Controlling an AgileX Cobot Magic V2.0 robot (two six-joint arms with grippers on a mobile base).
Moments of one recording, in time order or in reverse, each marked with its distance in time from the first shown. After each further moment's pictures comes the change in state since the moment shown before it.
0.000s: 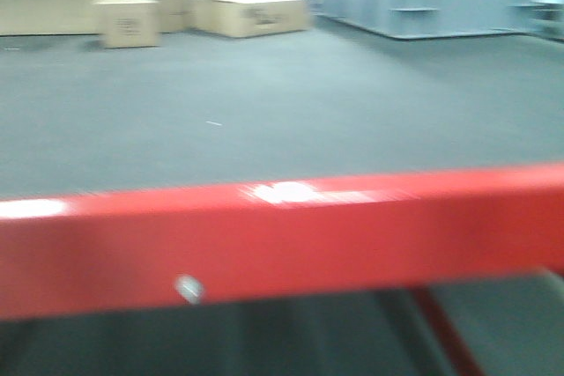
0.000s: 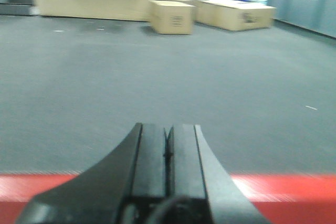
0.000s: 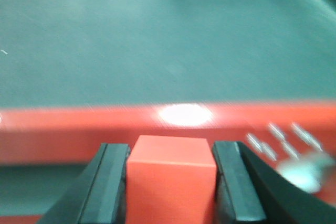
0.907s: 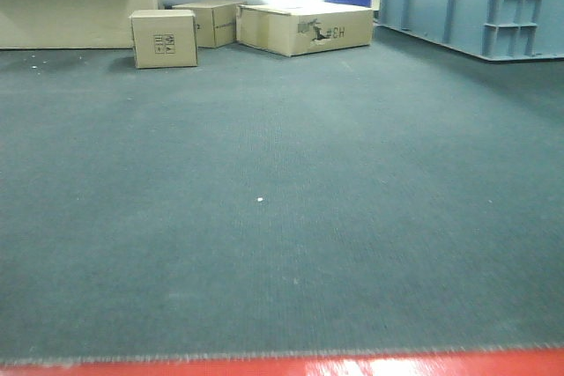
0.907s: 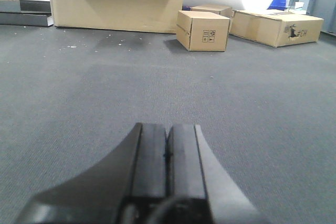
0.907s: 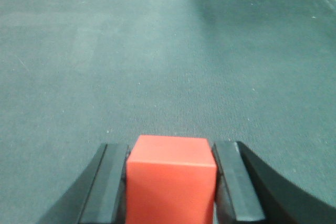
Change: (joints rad) left arm 0.000 0.000 0.000 0.000 0.000 0.000; right arm 0.000 0.000 0.000 0.000 0.000 0.000
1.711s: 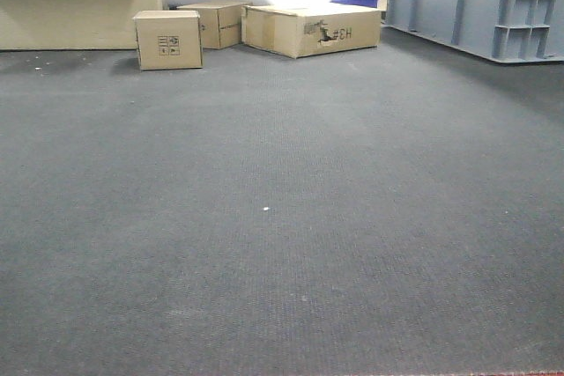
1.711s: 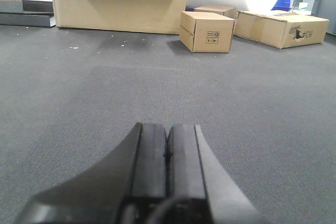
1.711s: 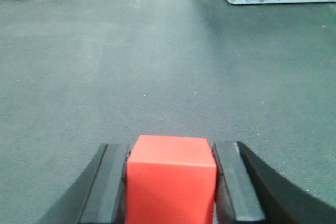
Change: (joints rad) left arm 0.000 0.000 0.000 0.000 0.000 0.000; right arm 0.000 0.015 -0.010 0.017 -0.017 -0.002
